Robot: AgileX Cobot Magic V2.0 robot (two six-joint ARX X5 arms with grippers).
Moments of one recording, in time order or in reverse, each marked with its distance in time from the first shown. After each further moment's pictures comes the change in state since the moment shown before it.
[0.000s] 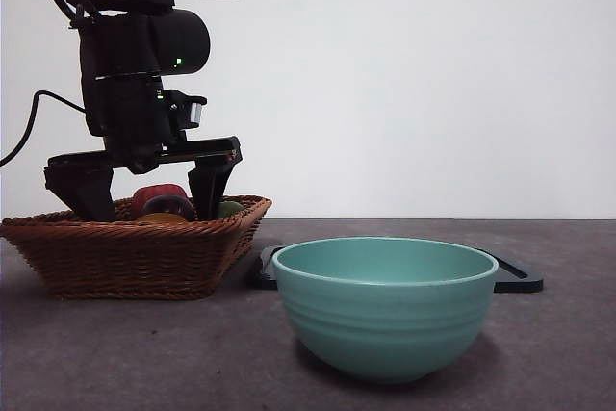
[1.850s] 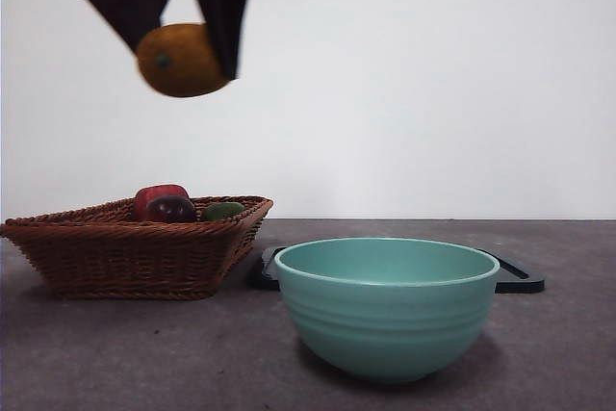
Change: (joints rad) left arm -0.320 -0.231 0.239 -0.498 -0.002 -0.009; right arm 0.000 0.000 0.000 0.000 0.000 0.000
